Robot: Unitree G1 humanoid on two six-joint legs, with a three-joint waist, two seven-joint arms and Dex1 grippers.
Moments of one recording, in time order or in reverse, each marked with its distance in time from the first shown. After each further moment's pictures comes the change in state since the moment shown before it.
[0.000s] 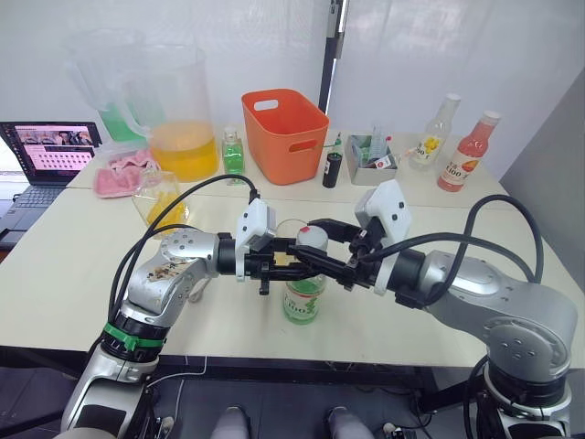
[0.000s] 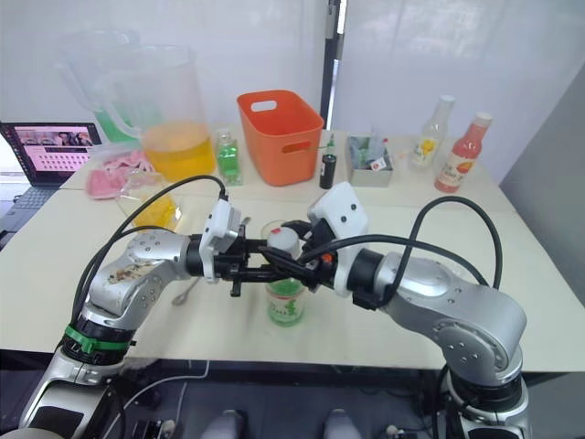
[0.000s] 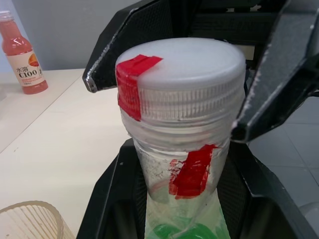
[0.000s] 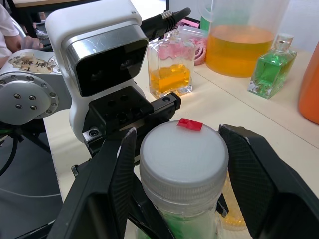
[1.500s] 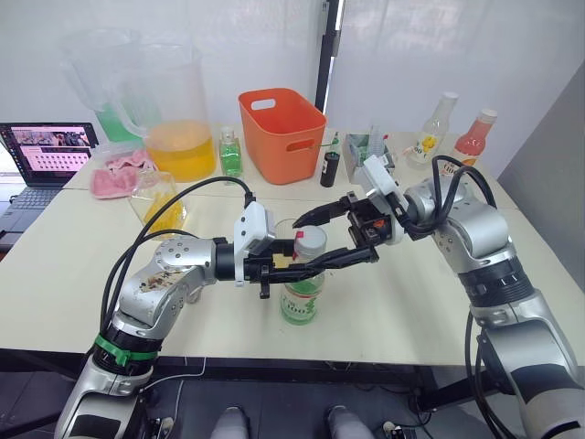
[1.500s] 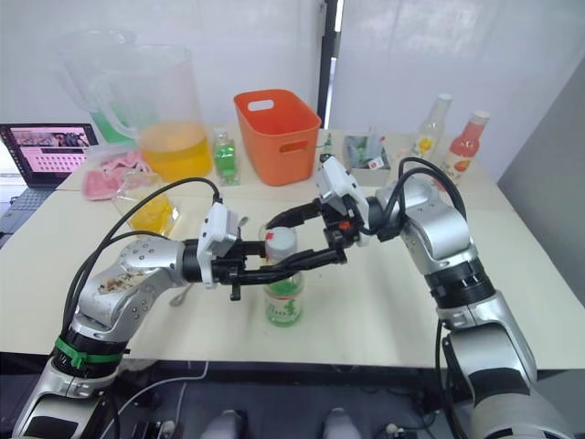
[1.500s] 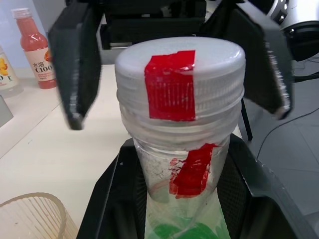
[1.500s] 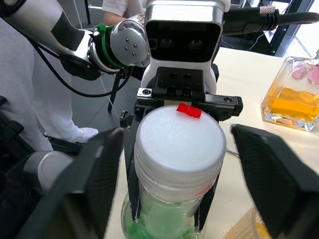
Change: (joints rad) left arm 0.058 0.015 0.025 -0.113 -0.010 0.052 0.103; right arm -0.378 -0.083 0.266 0.891 -0.411 -0.707 1.262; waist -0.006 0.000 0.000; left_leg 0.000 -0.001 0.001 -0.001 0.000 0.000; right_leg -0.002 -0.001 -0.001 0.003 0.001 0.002
